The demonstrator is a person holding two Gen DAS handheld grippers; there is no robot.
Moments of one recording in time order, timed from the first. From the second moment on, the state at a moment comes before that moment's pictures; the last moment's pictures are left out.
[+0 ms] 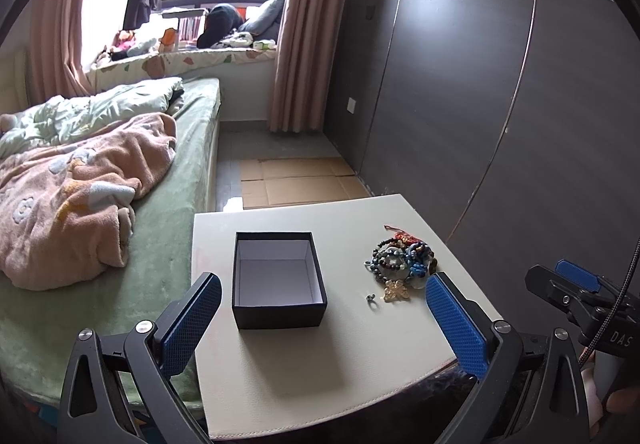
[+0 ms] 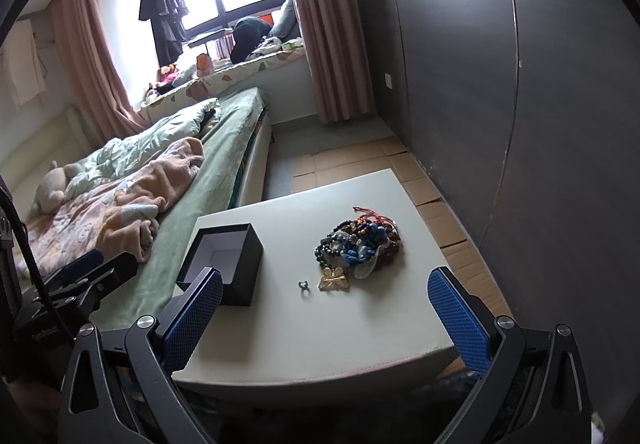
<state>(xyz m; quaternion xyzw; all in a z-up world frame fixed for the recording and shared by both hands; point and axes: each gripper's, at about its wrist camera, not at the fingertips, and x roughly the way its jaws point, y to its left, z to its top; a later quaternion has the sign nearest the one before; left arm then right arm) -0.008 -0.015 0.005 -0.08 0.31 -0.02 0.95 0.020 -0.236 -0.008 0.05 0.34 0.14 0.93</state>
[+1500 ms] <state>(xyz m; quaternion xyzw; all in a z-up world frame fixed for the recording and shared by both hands) 0.075 -0.056 -0.063 -0.13 0.40 -0.10 0.90 0.082 -0.300 -0.062 0.18 0.40 0.09 0.89</state>
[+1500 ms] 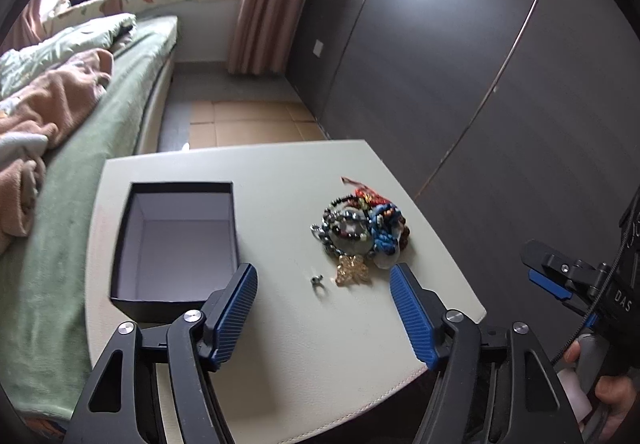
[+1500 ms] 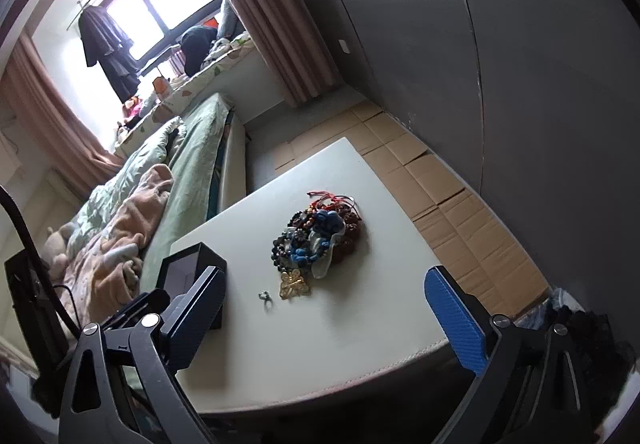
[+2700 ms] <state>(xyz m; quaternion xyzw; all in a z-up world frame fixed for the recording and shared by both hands) 0.146 -0.104 -0.155 -0.01 0.48 -0.08 0.87 0.132 -0.293 -0.106 0.21 0.48 0.10 0.85</state>
